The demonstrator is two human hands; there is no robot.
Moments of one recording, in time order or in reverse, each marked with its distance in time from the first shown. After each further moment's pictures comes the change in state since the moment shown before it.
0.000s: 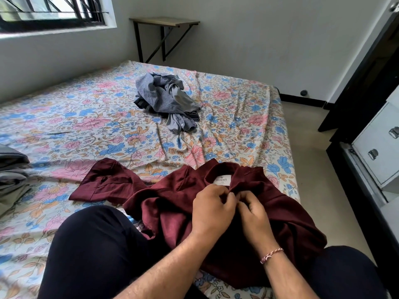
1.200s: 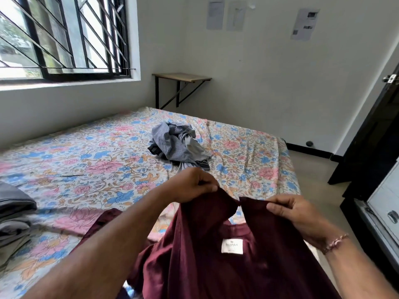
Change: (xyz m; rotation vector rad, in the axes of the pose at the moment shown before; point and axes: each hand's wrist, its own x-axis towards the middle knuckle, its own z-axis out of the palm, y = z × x) left_hand 0.215 0.012 -0.138 0.187 -0.458 0.556; right_hand 0.134 -0.118 -0.088 0.041 -0.368 0.028
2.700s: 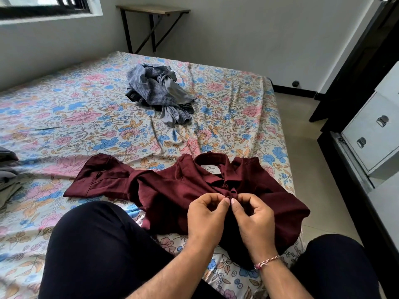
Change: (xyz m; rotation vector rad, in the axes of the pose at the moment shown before) left_hand -0.143 0.134 0.206 -0.868 0.519 -0.798; right_hand -0.126 0.109 0.152 0.025 0.675 -0.083
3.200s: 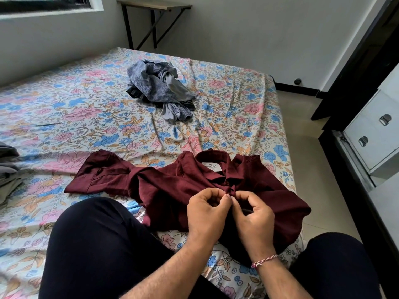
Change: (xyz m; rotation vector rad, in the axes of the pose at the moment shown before) left_hand 0.004 0.000 0.001 0.120 0.030 0.072; right_hand 0.000 0.009 0.005 -0.067 0.011 -0.106
